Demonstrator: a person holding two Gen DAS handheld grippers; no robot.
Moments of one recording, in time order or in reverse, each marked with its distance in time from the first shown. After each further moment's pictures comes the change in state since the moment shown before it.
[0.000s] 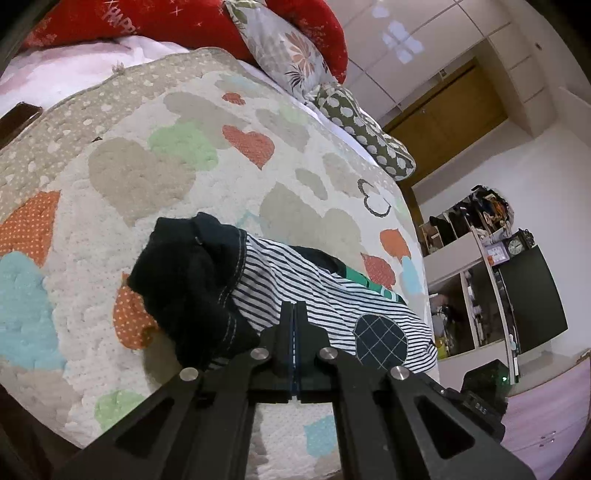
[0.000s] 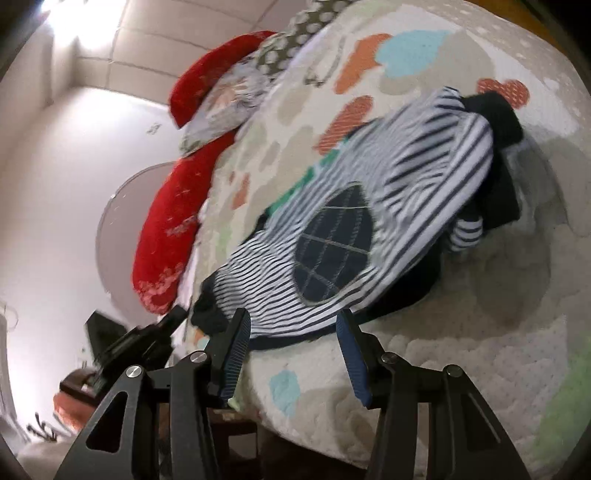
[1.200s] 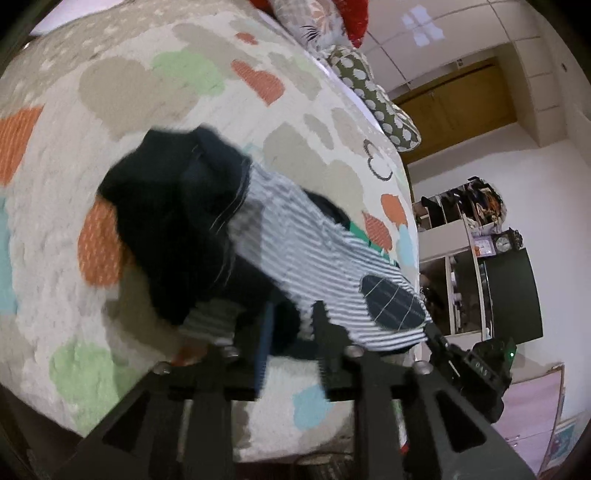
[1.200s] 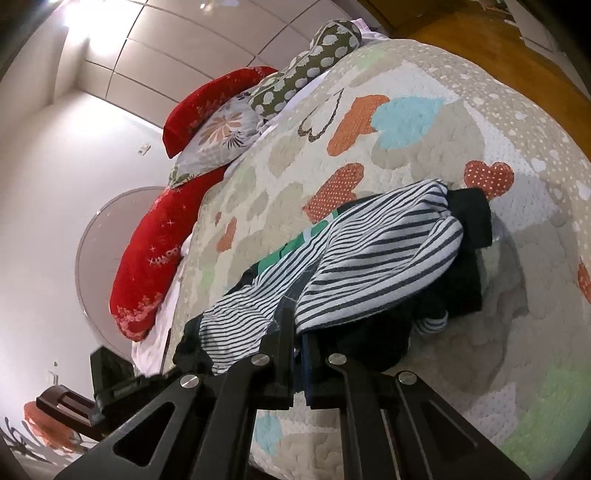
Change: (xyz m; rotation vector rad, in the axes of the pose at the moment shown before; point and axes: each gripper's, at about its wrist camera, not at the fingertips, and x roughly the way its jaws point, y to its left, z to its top) left arm 0.030 0.020 -0.024 -0.125 0.168 -0.072; right arm -0.023 0.015 0.025 -0.068 -0.154 -0.088
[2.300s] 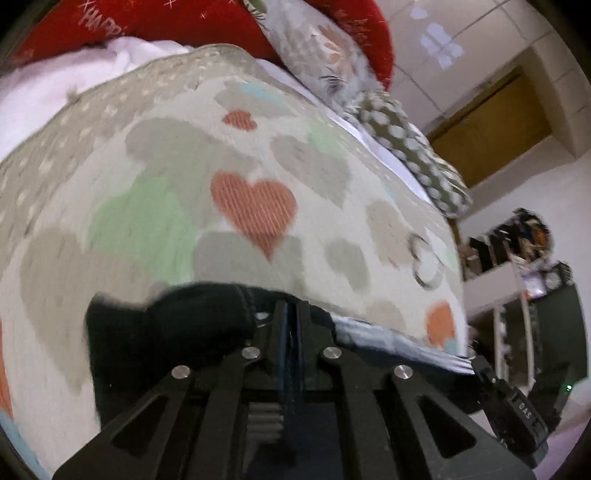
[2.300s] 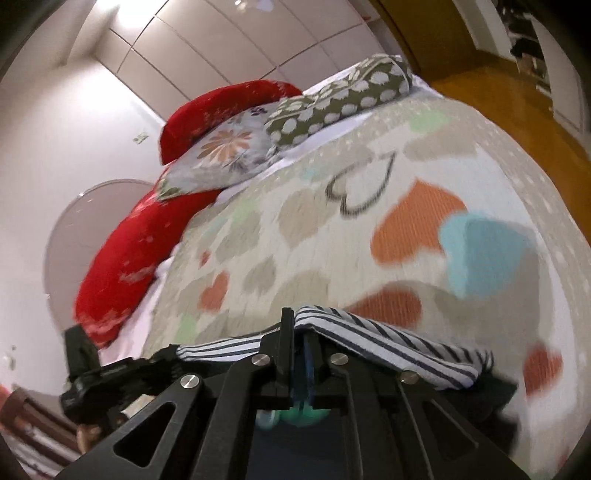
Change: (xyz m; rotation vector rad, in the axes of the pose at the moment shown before) left arm 0.066 -0.035 0.179 0.033 -0.172 0.235; right arm 0.082 0.064 0.114 -0.190 -0.072 -0.135
